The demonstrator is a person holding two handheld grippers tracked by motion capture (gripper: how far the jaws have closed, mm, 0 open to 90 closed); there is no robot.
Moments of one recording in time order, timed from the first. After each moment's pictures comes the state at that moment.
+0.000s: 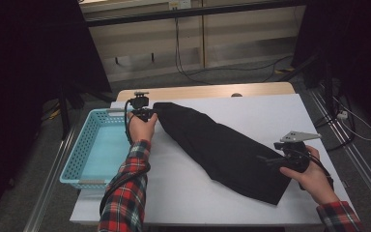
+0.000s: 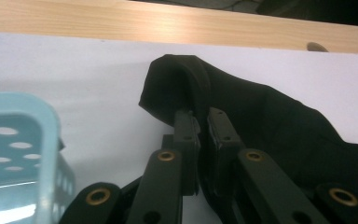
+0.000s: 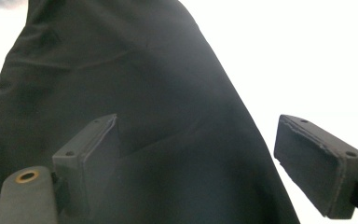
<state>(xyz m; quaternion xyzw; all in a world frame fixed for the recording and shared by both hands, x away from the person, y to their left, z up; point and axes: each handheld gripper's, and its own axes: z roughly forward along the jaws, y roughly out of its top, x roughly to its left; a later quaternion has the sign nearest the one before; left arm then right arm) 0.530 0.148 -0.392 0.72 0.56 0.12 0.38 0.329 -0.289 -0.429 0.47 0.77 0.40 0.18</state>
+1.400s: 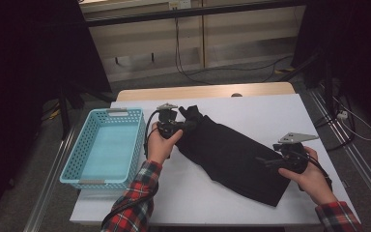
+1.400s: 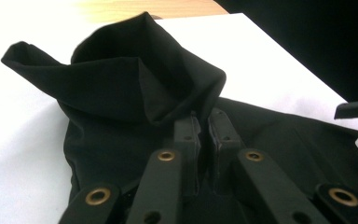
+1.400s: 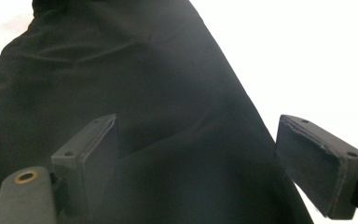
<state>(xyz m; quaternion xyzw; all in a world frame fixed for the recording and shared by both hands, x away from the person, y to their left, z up) 0.475 0.082 -0.398 0.78 0.40 0.01 0.49 0.329 -0.286 -0.433 0.47 0.77 0.39 0.17</state>
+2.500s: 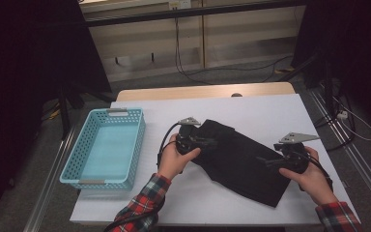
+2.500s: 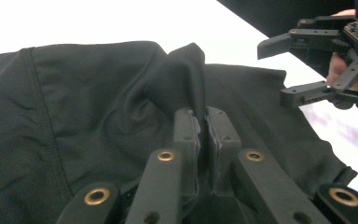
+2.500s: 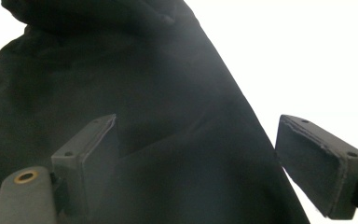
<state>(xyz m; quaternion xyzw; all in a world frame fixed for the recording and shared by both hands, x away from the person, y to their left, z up) 0.424 0.034 -0.409 0.83 0.29 -0.06 0.48 0.328 -0.287 -0.432 0.48 0.77 0.39 0.18</state>
